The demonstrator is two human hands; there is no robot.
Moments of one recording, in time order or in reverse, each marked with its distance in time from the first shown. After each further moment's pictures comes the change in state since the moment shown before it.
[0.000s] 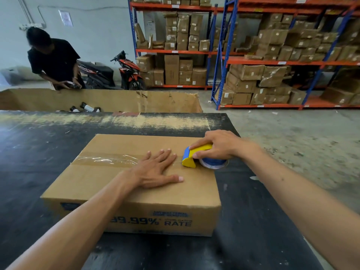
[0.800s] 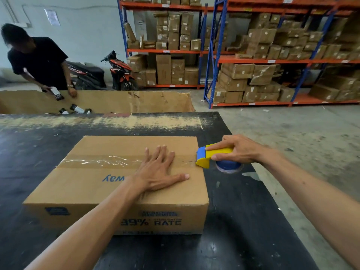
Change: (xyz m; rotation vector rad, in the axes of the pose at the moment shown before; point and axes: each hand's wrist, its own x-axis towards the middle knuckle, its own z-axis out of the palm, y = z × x) left_hand 0.014 0.033 0.012 -0.031 0.105 -0.074; right_hand -0.056 0.058 0.013 0.243 0.025 0.113
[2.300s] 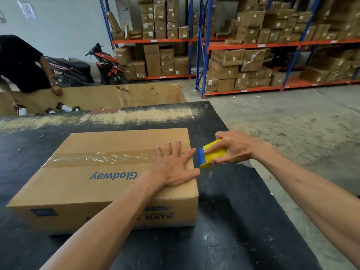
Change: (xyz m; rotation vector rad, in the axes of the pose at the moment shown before) left_hand 0.025 0.070 0.009 0.086 -0.019 0.116; right_hand -0.017 0.017 0.015 -0.427 -0.037 -0.088
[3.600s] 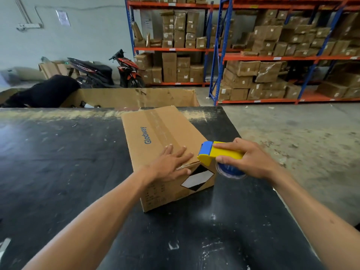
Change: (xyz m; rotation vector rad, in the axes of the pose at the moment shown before) left_hand -0.075 -0.046 0.009 0.008 -0.022 0.142; right_hand -0.087 -0.091 -0.015 0.649 0.413 0.119
